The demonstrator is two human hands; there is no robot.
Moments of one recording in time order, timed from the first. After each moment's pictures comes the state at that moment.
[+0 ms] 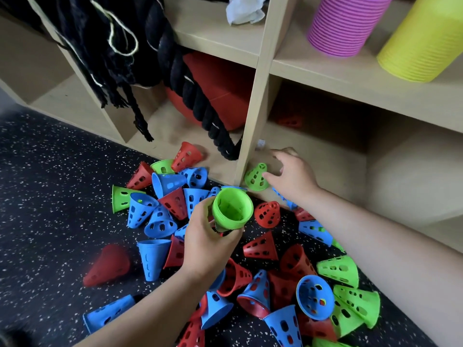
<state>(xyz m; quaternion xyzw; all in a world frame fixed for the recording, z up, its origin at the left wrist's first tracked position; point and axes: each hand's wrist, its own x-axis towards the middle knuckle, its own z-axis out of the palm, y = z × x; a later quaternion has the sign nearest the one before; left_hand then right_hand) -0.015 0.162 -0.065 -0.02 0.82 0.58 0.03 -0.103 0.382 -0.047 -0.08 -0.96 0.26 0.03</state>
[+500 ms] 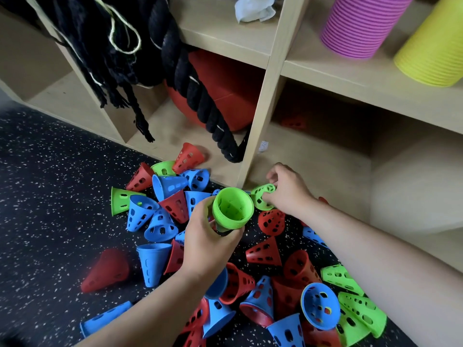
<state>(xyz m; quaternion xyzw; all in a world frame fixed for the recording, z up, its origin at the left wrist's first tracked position) -0.028 0.159 -0.070 -0.01 0.81 0.58 0.03 -0.104 0.369 -0.072 -0.14 -0.95 0.27 -0.07</state>
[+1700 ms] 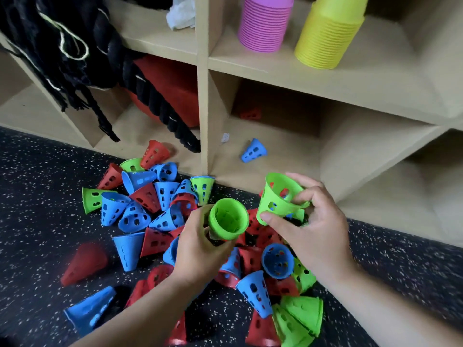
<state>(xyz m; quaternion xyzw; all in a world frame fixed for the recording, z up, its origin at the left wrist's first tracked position) 0.047 0.185 -0.049 0.09 0.82 0.56 0.06 0.101 0.371 0.031 -0.09 -0.85 0.45 0.25</state>
